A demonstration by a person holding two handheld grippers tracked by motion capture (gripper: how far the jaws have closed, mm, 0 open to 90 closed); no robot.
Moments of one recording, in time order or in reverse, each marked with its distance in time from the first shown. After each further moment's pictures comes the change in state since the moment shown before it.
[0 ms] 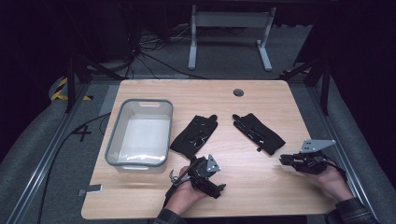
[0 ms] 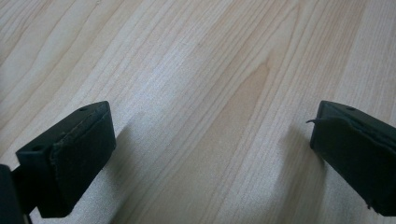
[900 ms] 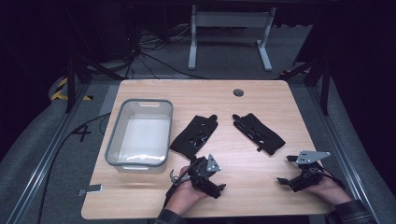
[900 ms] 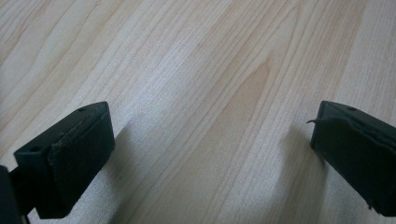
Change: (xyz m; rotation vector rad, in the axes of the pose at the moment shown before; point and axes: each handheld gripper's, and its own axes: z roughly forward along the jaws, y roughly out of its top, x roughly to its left) left arm 0.000 0.001 0.000 0.003 -0.002 0.002; right arm 0.019 -0.031 0.016 0.020 -0.025 -0.004
